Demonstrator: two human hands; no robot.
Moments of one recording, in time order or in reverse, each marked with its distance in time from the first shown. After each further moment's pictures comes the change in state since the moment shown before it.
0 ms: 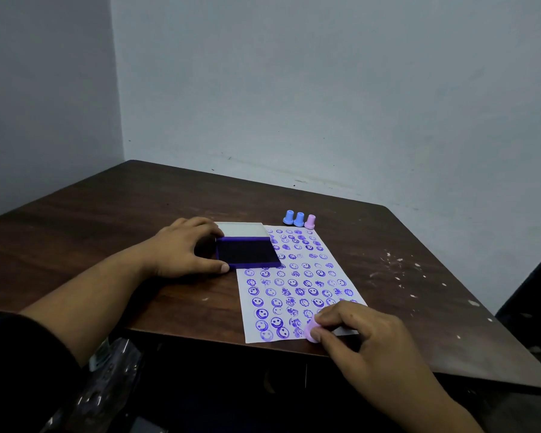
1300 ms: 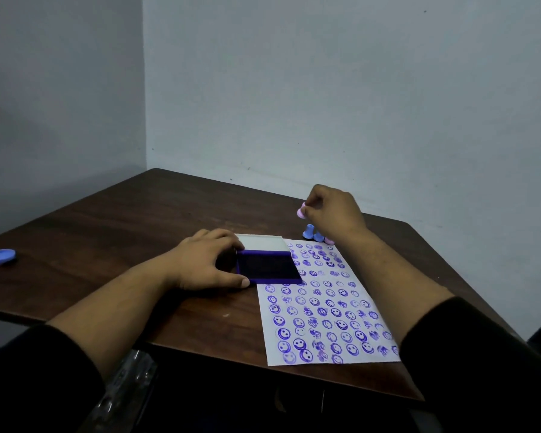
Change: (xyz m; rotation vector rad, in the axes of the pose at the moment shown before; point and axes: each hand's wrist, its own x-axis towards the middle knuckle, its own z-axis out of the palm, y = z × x) left_hand -0.003 0.004 -0.003 0.000 0.005 0.007; right_hand 0.245 0.040 0.054 -0.082 -0.076 0.256
